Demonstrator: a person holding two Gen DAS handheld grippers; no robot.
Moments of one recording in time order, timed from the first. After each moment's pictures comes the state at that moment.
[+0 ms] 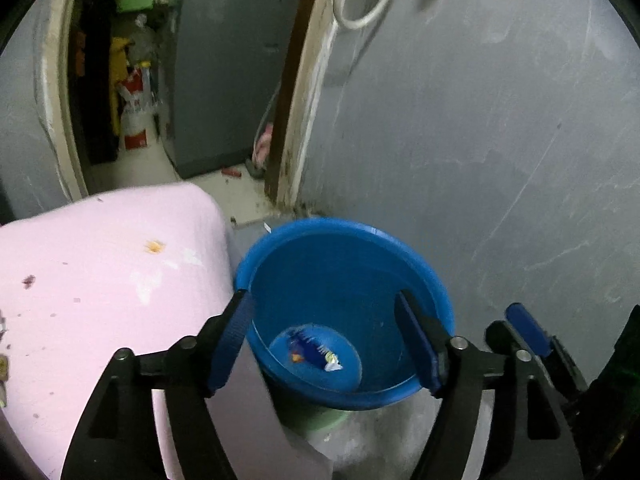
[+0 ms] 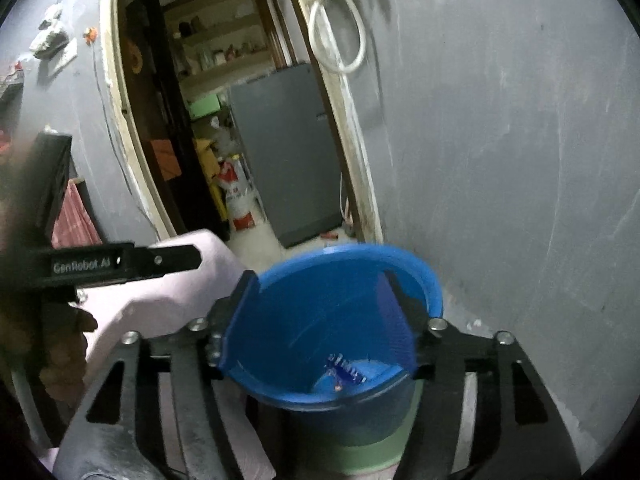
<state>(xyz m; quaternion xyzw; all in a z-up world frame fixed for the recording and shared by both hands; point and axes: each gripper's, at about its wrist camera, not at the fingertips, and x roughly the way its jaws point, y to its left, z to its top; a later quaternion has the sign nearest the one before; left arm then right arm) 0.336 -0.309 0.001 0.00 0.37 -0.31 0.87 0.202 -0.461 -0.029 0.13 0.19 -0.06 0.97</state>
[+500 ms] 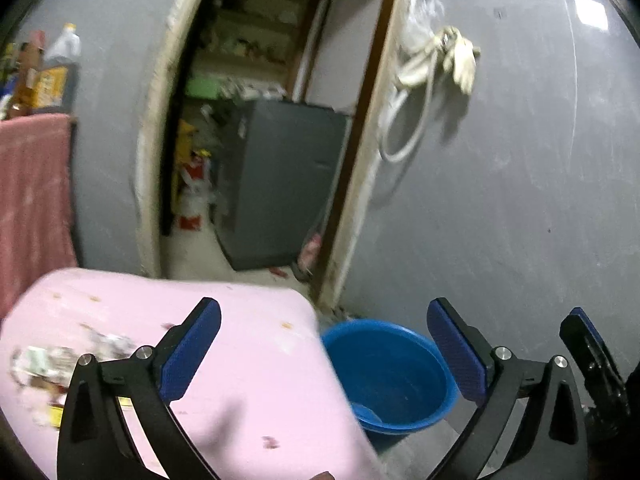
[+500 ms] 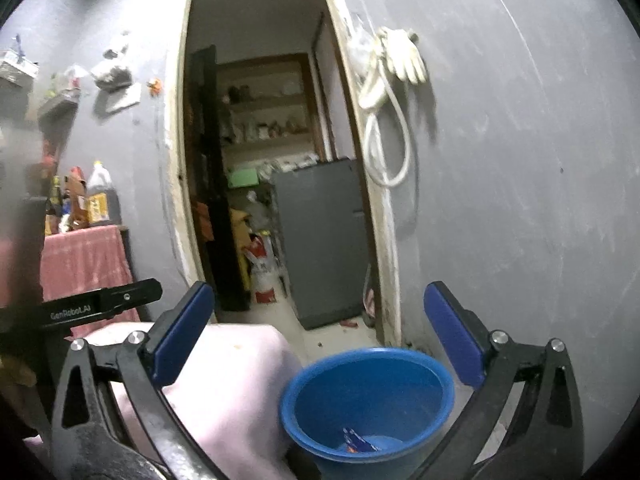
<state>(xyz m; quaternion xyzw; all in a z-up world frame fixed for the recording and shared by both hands) 0.274 -0.180 0.105 -0.07 0.20 -0.24 0.95 0.151 -0.391 0.072 0.07 0.04 -0.04 1.00</state>
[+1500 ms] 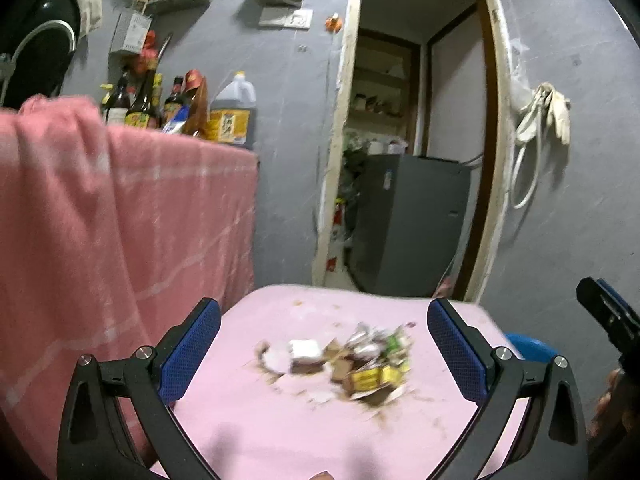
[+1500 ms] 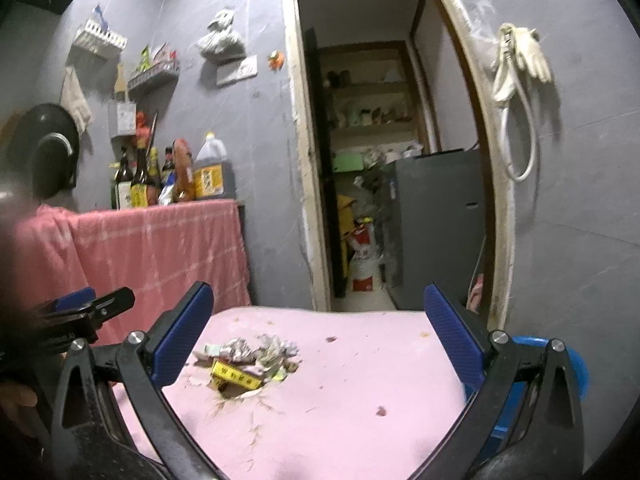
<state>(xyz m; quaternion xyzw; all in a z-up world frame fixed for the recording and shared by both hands) 0.175 0.024 0.057 -0.06 0.13 -0.03 0.99 0.176 -0.210 0.065 0.04 0.06 0.13 0.99</state>
